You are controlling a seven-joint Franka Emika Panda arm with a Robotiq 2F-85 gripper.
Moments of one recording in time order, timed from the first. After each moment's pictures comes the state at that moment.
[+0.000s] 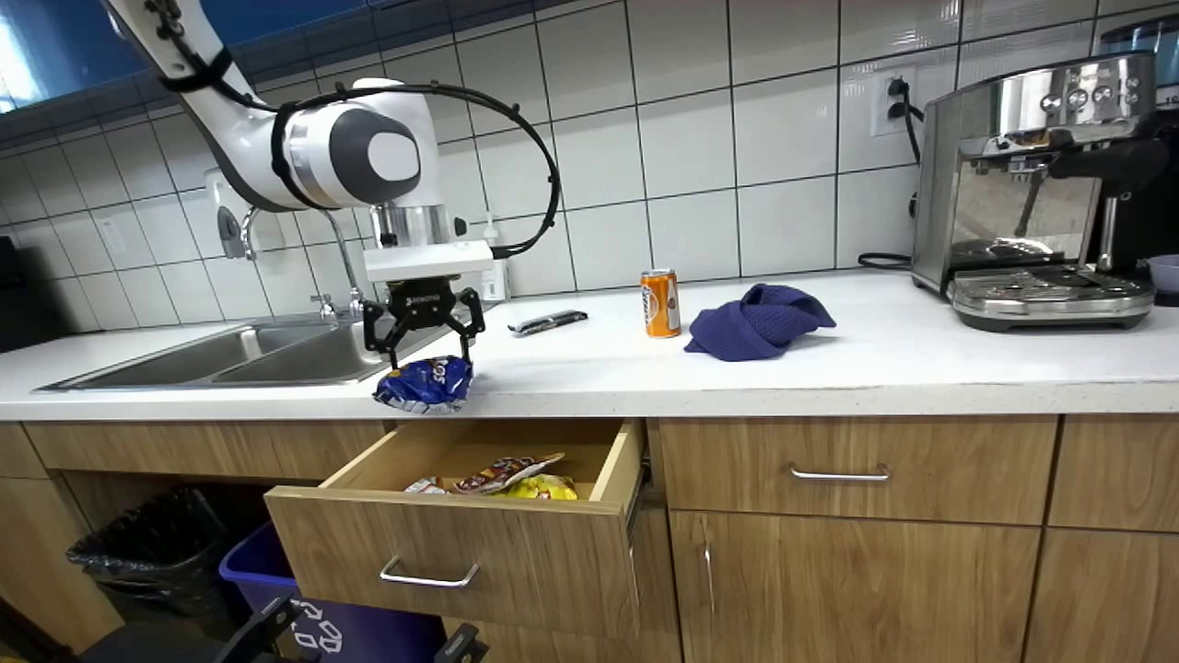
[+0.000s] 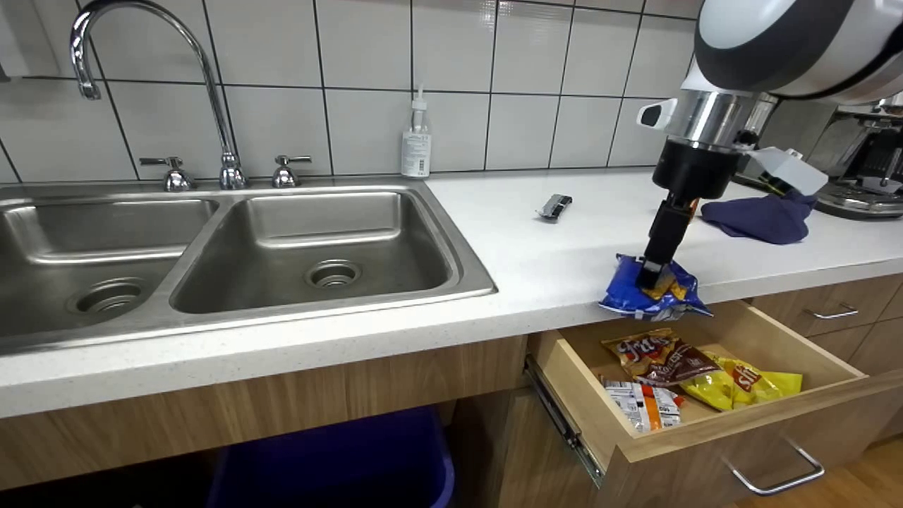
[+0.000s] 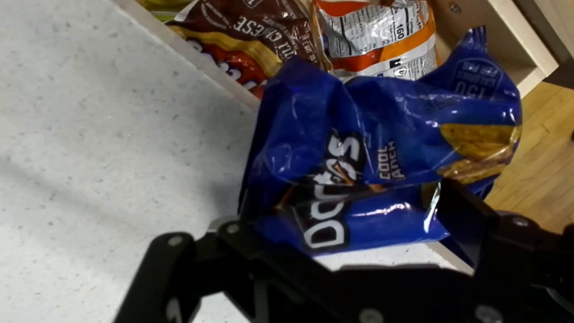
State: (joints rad) arm -0.04 0.12 0.17 -2.39 0.14 2.52 -0.81
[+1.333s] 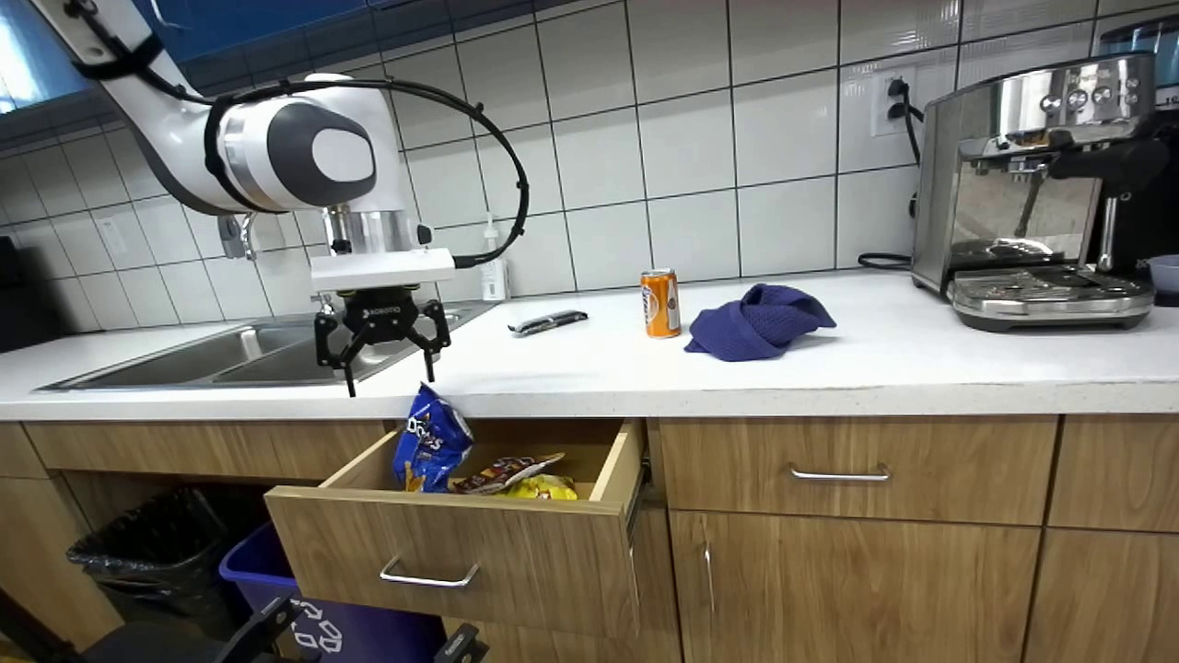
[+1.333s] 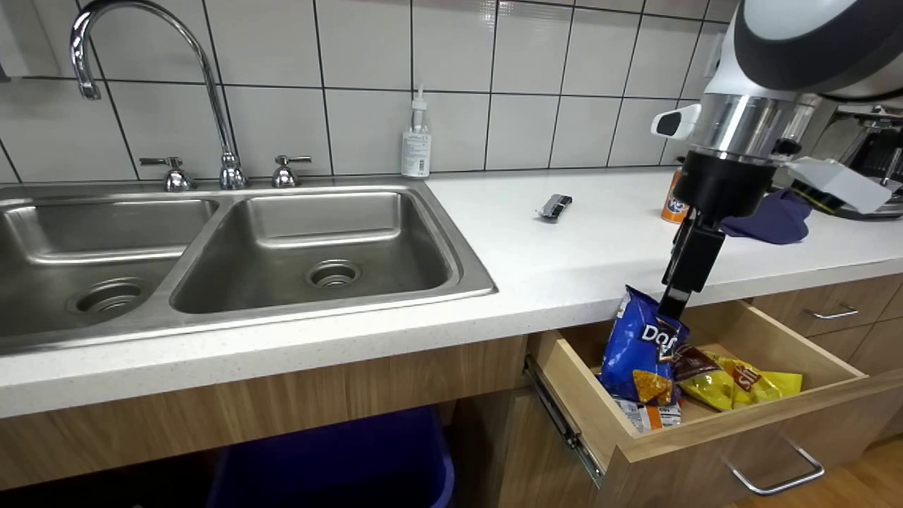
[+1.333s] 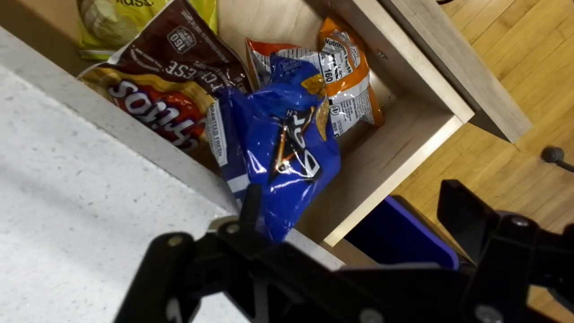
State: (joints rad) arm 0.06 0.00 0.13 -2.54 0.19 2.52 -0.81
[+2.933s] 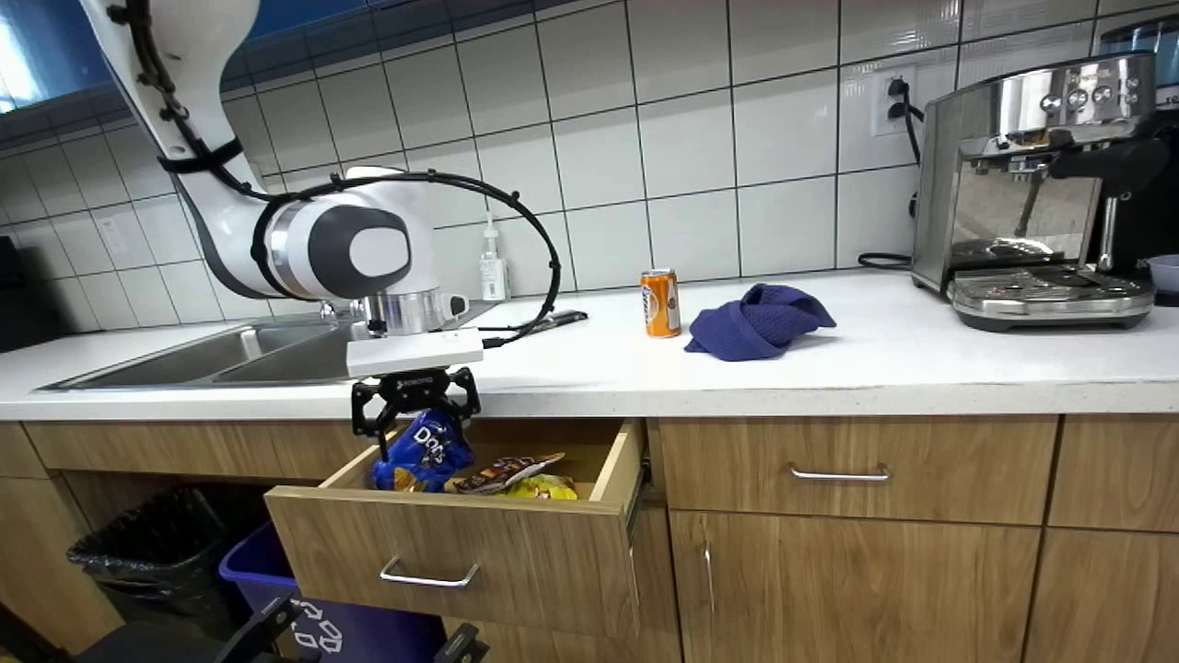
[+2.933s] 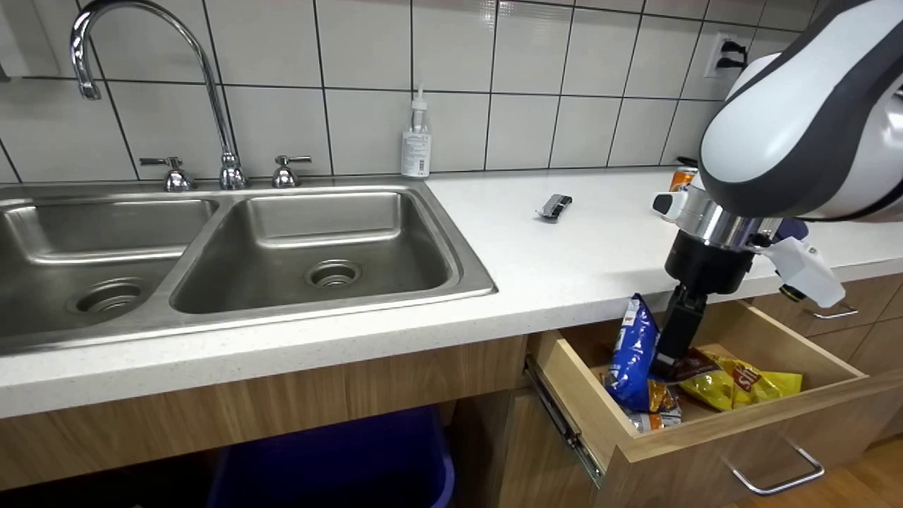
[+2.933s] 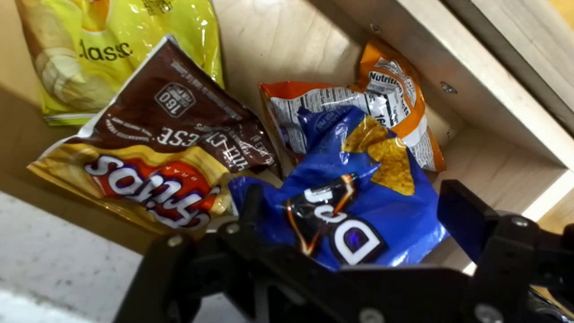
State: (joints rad) arm 0.03 0.23 0.12 -2.55 0.21 2.75 -0.81
